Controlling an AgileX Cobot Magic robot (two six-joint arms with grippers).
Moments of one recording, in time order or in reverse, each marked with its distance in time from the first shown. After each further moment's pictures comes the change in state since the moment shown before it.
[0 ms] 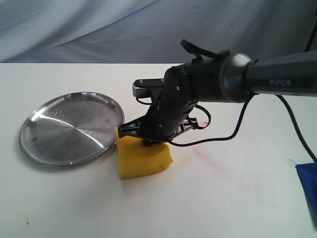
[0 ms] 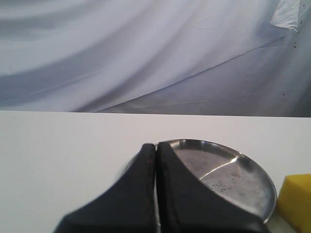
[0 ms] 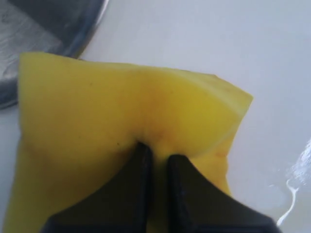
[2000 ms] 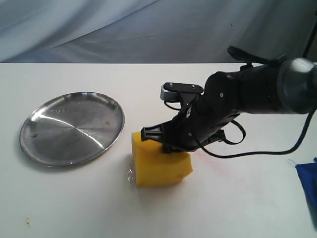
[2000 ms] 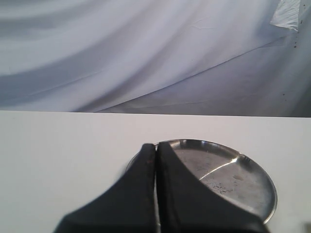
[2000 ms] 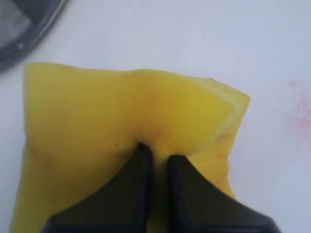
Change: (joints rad) left arm 0.000 0.000 0.000 0.000 0.000 0.000; right arm -0.071 -0.201 0.285 0.164 -0.133 -0.097
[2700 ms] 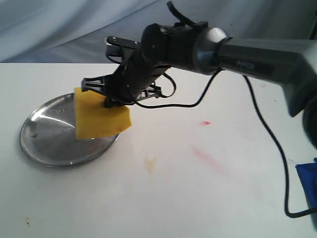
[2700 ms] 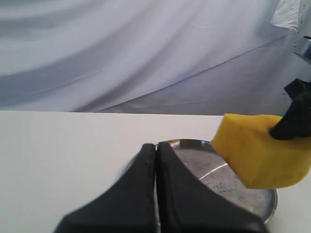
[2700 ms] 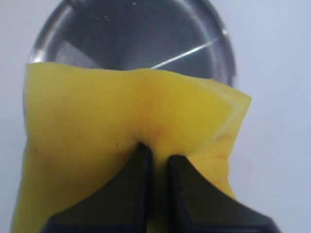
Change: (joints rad) left arm 0.000 0.000 0.000 0.000 0.000 0.000; right arm 0.062 0.347 -0.713 0.043 0.197 0.000
